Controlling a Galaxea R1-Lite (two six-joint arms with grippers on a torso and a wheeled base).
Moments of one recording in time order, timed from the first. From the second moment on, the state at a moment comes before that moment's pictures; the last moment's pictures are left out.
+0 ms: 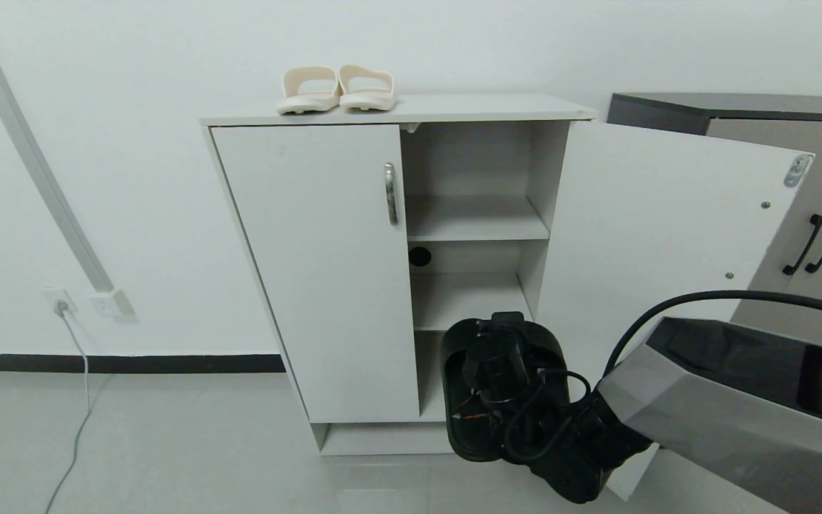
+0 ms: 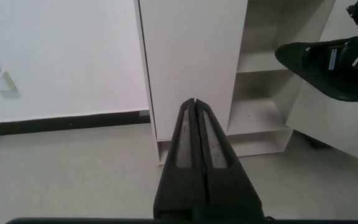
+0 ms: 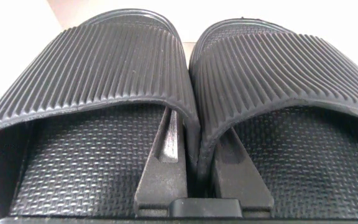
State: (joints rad) left arm 0.00 0.00 0.00 0.00 -0.04 0.03; right arm 0.79 2.34 -1.13 -0.82 -0.81 0.30
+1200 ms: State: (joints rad) left arm 0.00 0.00 0.00 0.00 -0.04 0.03; right arm 0.77 2.41 -1.21 -0.87 -0.81 0.26
